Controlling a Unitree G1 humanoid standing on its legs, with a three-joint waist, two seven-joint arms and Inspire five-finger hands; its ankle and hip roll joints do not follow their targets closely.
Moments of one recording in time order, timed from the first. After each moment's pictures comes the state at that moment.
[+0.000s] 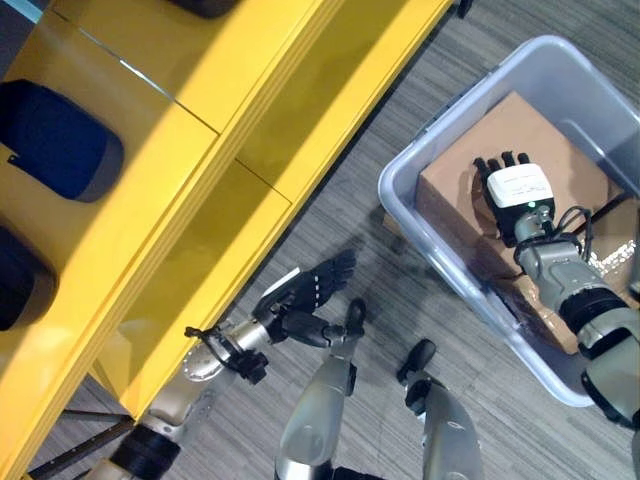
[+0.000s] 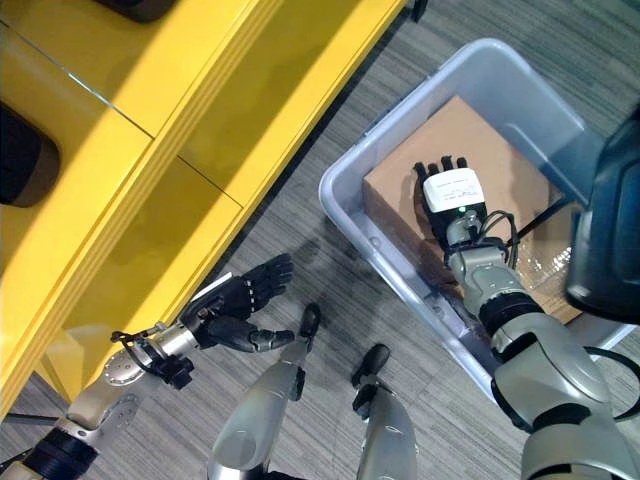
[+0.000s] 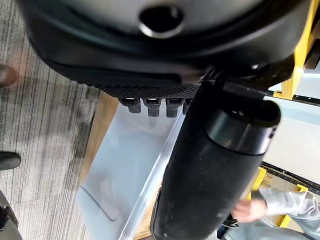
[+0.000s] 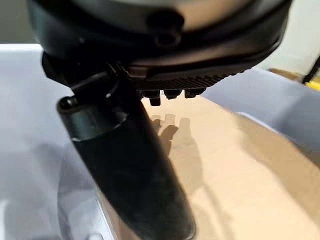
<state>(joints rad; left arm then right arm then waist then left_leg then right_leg) -0.14 0.65 -0.37 0.00 -0.65 -0.11 -0.38 -0.98 -0.73 0.76 0.95 -0.65 0.13 -0.33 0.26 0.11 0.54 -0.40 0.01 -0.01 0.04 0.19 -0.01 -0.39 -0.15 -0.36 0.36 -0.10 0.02</state>
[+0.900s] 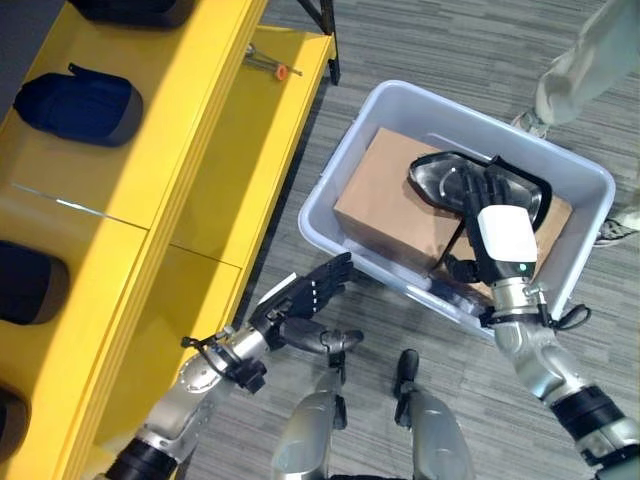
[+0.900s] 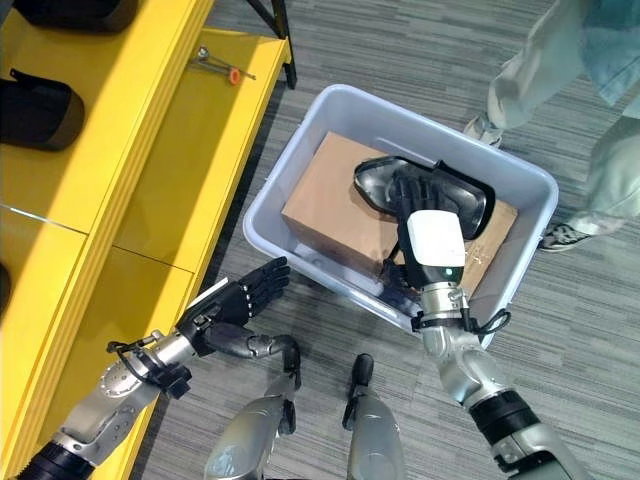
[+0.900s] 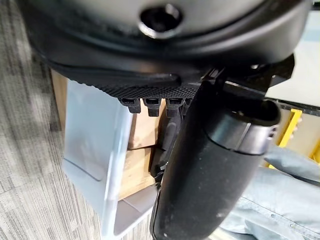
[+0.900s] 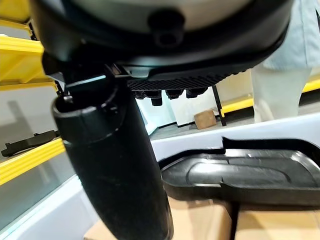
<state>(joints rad) -0.06 0.64 -0.34 -0.06 -0.64 -0.11 -0.36 -0.32 -0.68 0.38 0.20 -0.63 0.05 -0.56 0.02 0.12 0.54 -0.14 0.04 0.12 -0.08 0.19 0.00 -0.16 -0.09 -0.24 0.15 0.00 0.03</state>
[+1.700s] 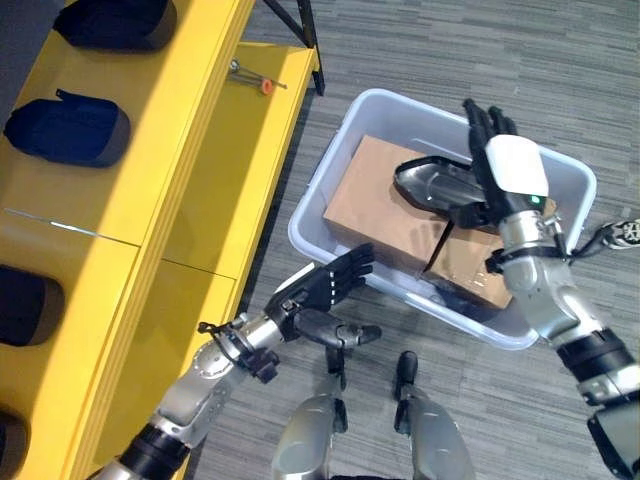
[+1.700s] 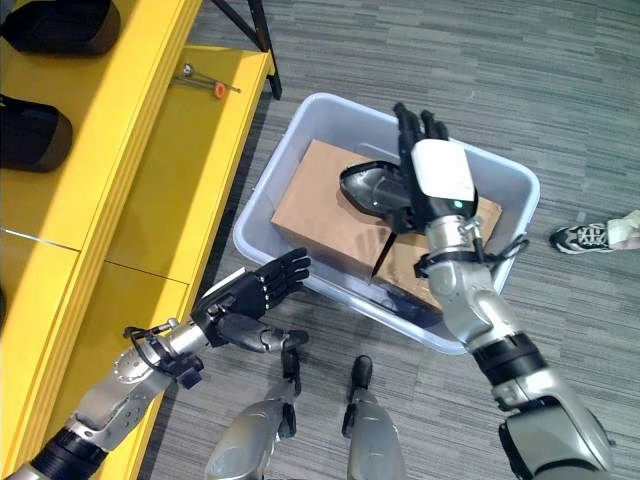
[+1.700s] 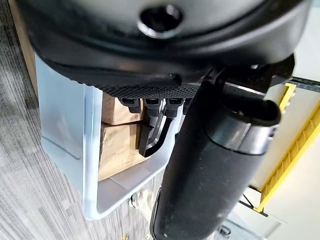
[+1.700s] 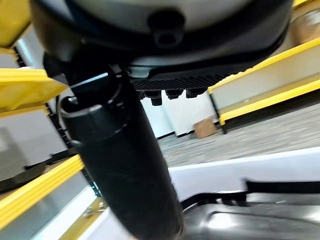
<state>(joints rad) -0.17 0.59 -0.38 -0.07 -0.66 -0.05 -0.38 -0.71 -0.71 0.42 0.30 -0.49 0.10 -0.35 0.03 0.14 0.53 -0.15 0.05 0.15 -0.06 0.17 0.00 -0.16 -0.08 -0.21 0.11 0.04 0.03</state>
